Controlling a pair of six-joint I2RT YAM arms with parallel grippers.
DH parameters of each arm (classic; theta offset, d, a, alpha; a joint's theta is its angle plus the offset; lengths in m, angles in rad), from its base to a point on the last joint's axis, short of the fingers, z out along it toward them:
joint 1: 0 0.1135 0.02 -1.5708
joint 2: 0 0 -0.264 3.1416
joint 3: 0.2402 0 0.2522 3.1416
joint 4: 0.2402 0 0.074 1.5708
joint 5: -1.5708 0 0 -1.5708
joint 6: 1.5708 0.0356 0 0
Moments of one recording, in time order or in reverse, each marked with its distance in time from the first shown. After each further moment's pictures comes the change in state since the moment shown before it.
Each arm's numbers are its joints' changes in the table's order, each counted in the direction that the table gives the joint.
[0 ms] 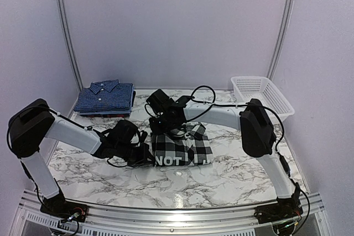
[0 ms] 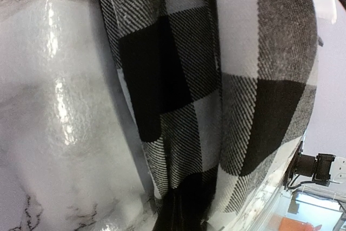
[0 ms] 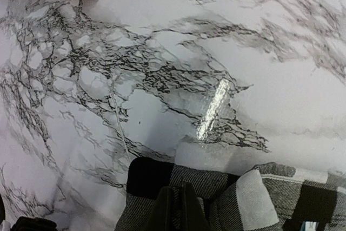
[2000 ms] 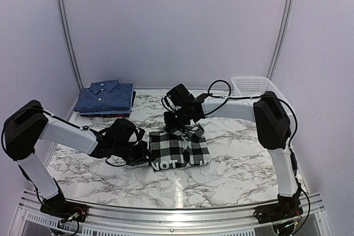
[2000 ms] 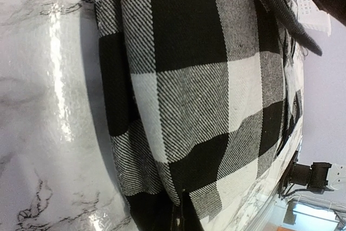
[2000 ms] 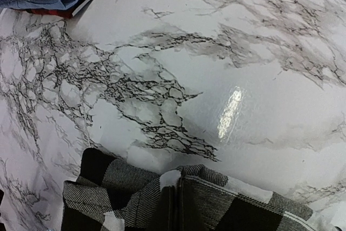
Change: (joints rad) left arm 0.000 -0.056 -0.015 0.008 0.048 -0.037; right arm -0.122 -0.153 -0.289 -0.211 0.154 -0.051
